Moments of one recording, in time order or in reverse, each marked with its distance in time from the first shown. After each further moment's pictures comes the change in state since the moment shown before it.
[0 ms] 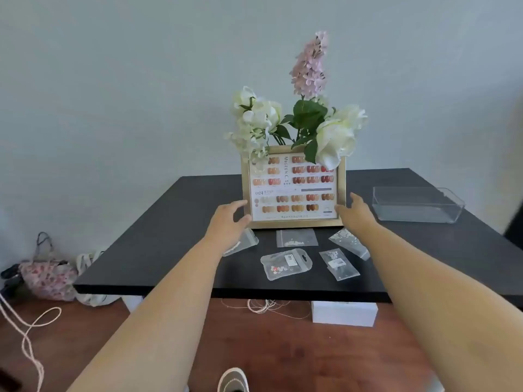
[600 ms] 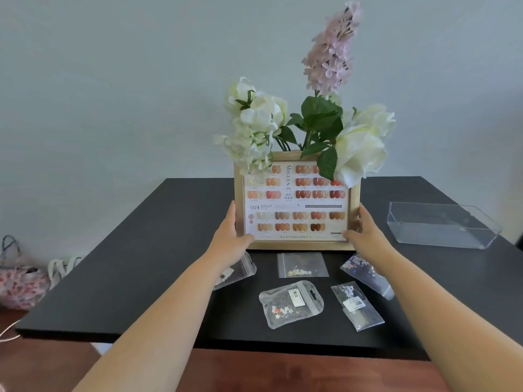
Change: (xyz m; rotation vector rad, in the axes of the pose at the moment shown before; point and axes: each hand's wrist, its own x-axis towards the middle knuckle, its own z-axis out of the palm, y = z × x) left_hand 0.076 -0.034 0.037 -0.259 -0.112 -0.111; right_hand 0.049 0.022 0.019 0.066 -0.121 -0.044
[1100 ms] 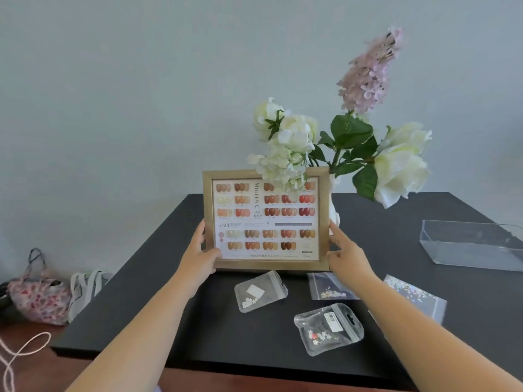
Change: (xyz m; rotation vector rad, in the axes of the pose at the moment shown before) left_hand 0.001 -0.062 -0.102 -0.293 0.174 -0.150; right_hand -0.022 -0.046 0.093 -0.063 -0.068 -0.146
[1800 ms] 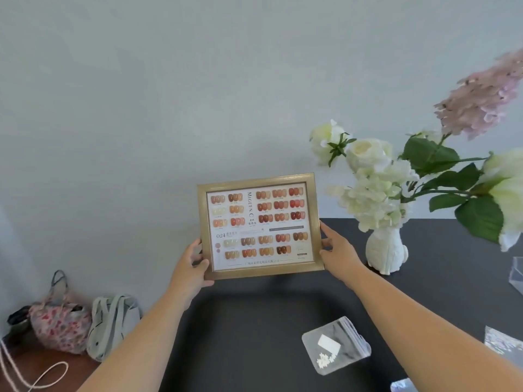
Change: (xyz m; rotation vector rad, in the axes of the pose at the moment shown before) left_hand 0.094 -0.018 -0.127 0.050 0.177 0.019; right_hand 0.098 -0.093 0.116 -0.026 -0.045 -0.059
